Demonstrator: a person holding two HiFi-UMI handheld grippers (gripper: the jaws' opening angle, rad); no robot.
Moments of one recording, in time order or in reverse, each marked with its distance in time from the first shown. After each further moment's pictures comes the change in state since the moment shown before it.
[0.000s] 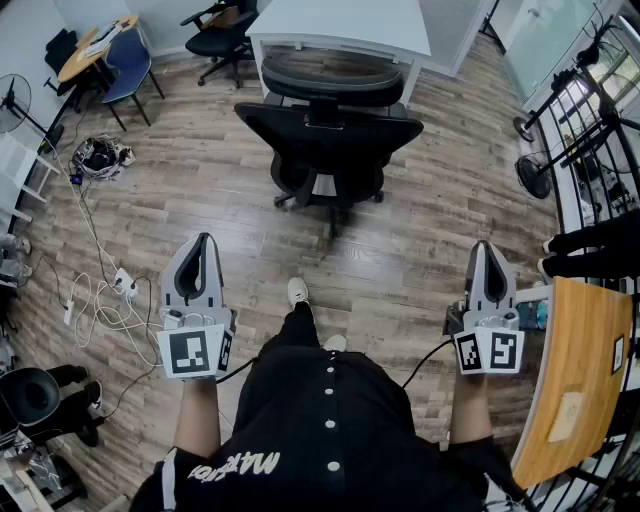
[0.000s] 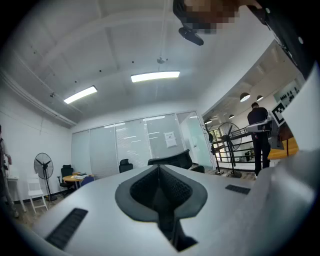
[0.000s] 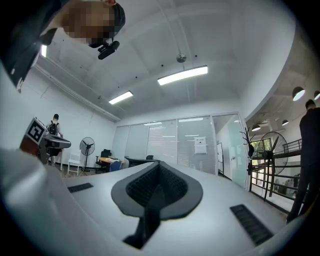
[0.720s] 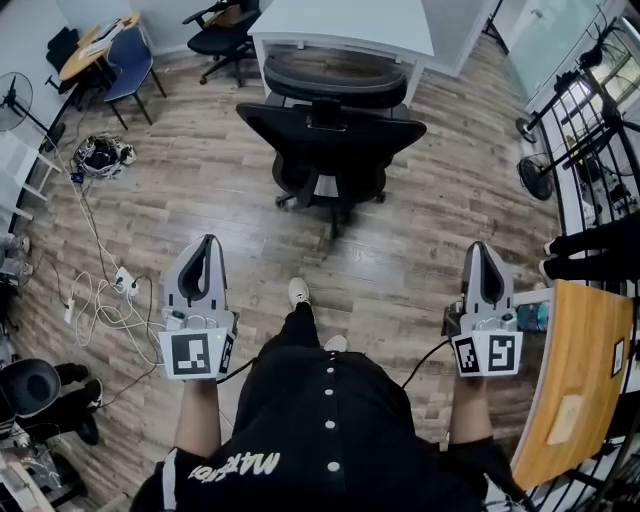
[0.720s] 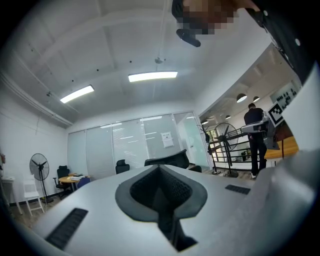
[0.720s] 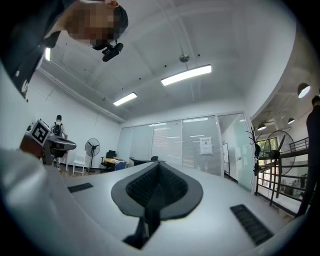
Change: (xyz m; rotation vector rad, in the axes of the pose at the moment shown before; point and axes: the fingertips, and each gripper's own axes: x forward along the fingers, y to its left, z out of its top) left arm 0.003 -0.004 0.001 0.009 -0.007 -0.041; right arm 0.007 0.015 0.002 -0.003 -0.011 0.059
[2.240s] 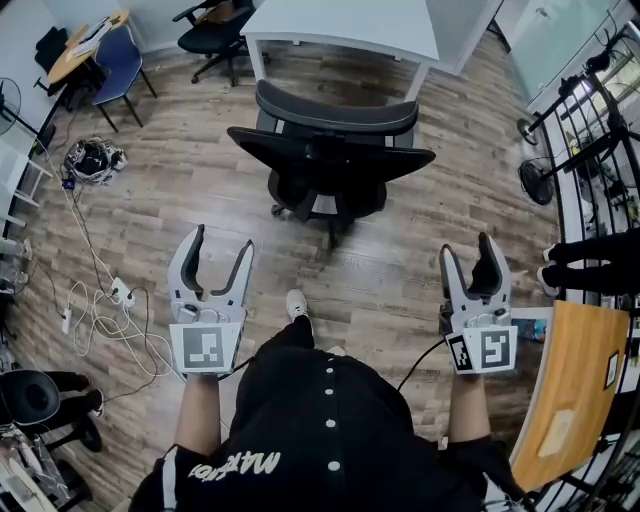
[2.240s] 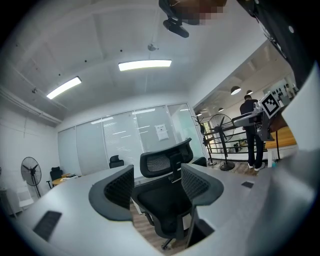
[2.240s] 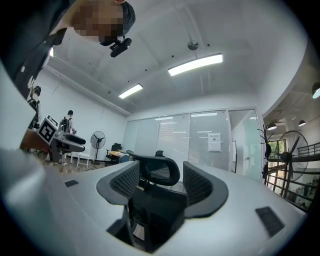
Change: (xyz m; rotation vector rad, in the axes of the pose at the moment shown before) left arm 0.106 0.004 -0.028 0.015 0.091 -0.071; right arm 0.102 -0.001 -0.022 -0.058 0.072 0.081
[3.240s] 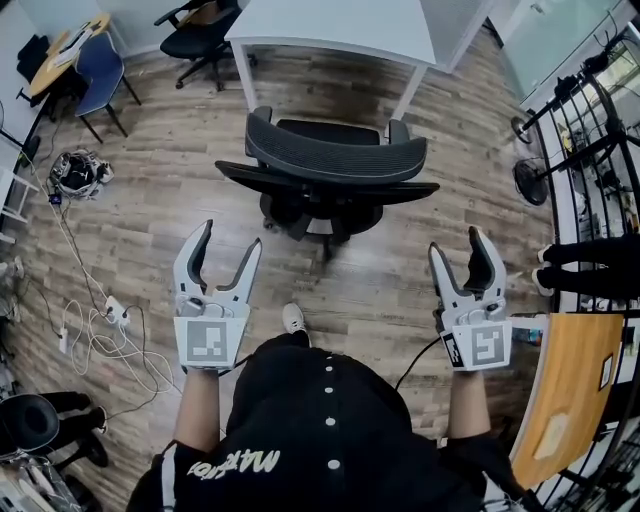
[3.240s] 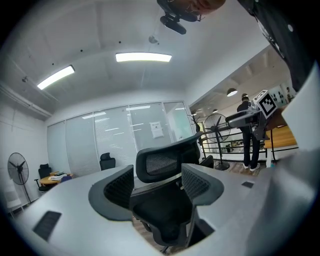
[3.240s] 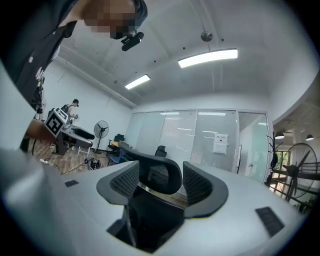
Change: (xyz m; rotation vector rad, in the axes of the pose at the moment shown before) left arm 0.103 0.022 -0.013 -0.011 0.019 -0.099; right arm 0.097 -0.005 -0.006 -0.128 0.069 0.048
